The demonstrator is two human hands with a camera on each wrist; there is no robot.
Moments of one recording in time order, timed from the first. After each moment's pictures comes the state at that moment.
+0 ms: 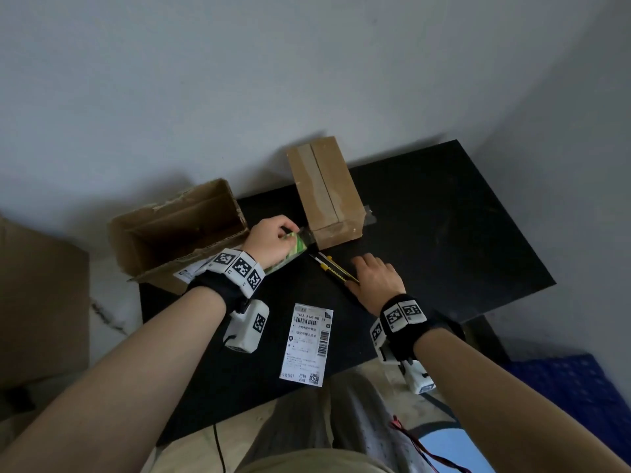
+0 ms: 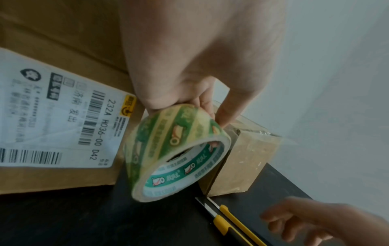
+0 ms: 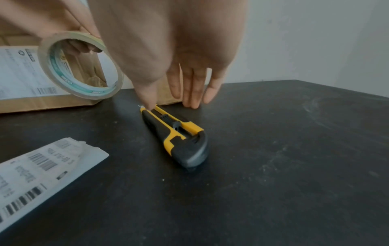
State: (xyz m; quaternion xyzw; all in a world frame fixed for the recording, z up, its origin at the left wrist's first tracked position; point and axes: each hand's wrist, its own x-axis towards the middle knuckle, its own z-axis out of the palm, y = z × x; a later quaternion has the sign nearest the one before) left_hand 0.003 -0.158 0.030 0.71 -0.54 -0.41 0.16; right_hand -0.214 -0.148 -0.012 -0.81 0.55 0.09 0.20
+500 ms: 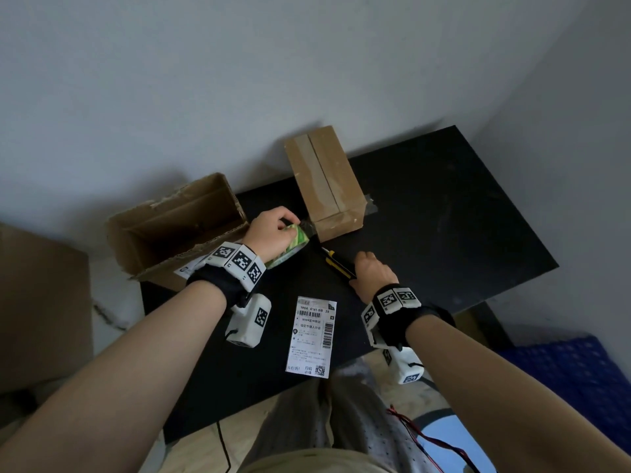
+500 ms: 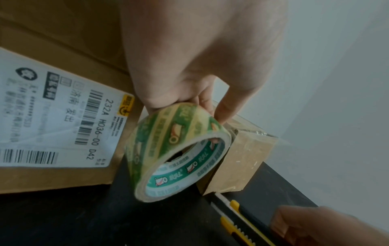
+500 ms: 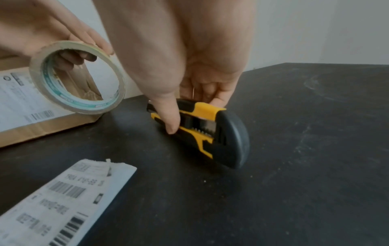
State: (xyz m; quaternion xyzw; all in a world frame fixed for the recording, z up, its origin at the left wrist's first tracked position) left_hand 0.004 -0.159 0.026 0.71 -0.55 -0.40 0.18; right_hand -0.198 -0.144 -0.014 -0.73 0.62 0.15 0.26
